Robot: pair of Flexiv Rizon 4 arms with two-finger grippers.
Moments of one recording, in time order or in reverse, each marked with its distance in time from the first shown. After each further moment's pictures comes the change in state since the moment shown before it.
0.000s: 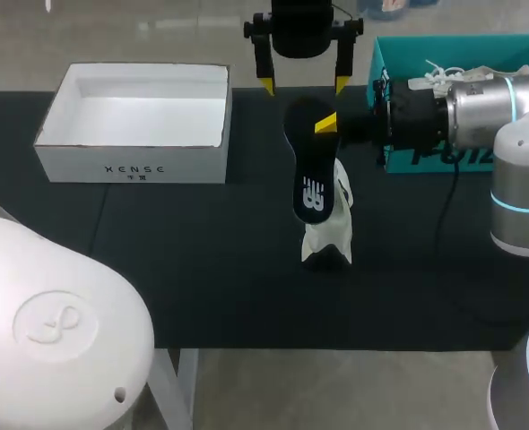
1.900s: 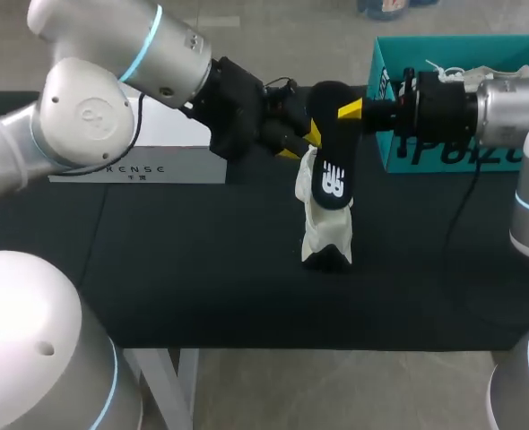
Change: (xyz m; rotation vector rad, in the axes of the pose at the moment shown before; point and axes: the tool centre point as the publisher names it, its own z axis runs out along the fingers) left arm -0.005 -0.048 0.061 -0.059 -0.788 0.062; right arm 0.023 -0.001 -0.037 -0.050 0.069 0.002
